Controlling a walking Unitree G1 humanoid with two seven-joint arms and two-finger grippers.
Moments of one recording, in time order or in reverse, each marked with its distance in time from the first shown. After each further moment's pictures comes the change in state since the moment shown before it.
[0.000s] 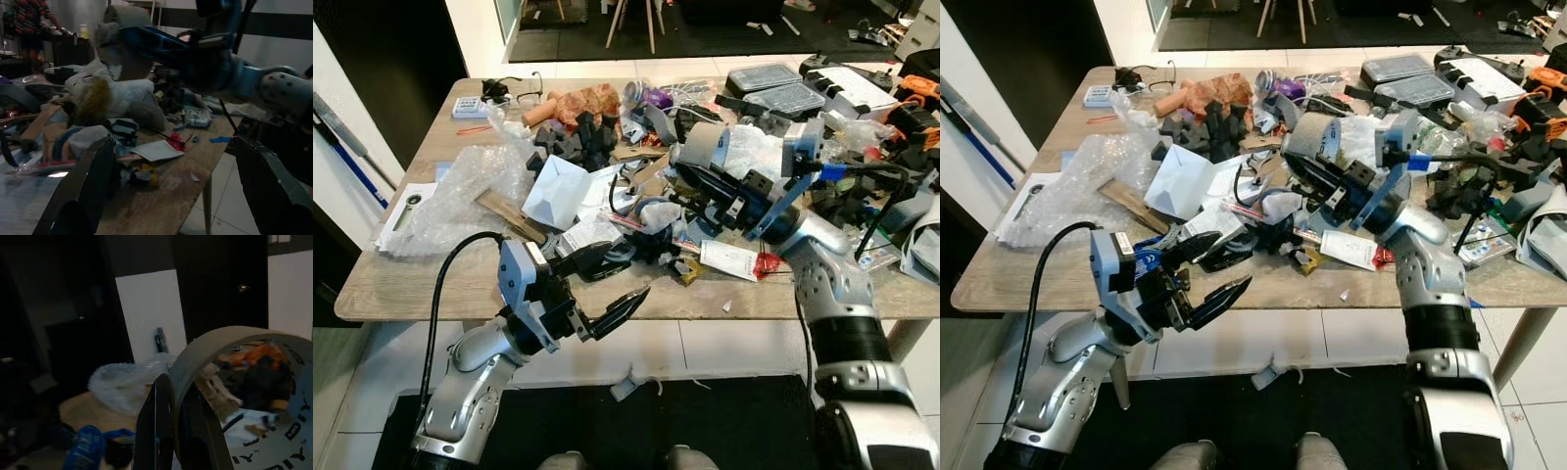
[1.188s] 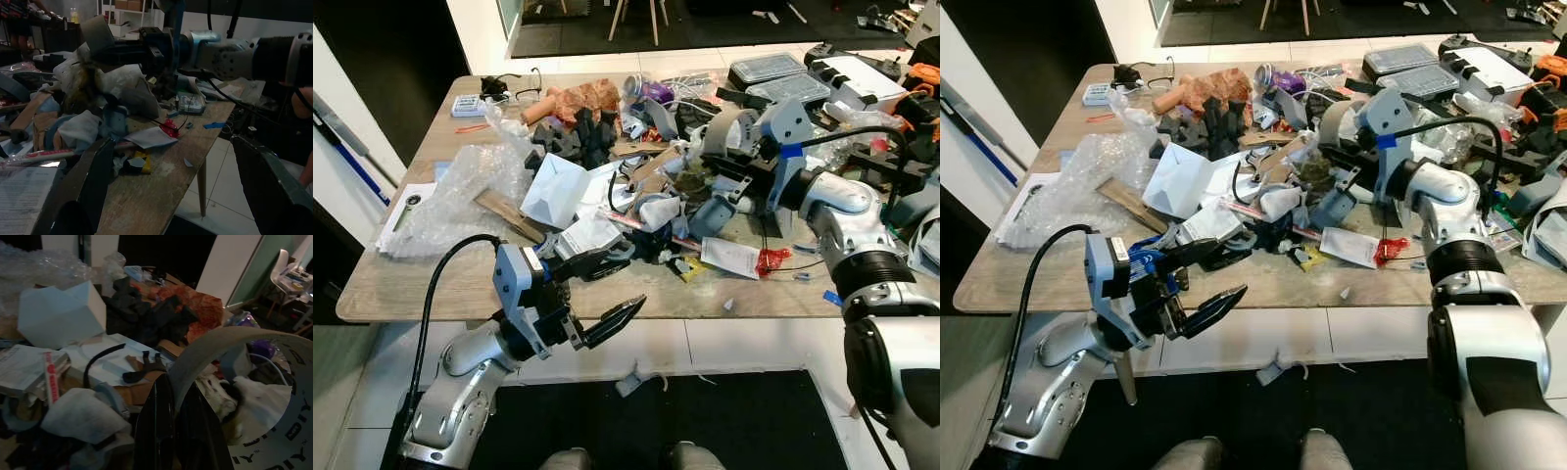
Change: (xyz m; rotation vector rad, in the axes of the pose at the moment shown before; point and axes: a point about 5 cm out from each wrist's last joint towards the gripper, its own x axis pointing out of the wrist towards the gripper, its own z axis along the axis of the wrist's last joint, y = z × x) left arm -0.006 -0.005 0.004 0.009 0.038 -0.044; right arm 0.001 -0.066 0.020 -0.514 0.378 -0.146
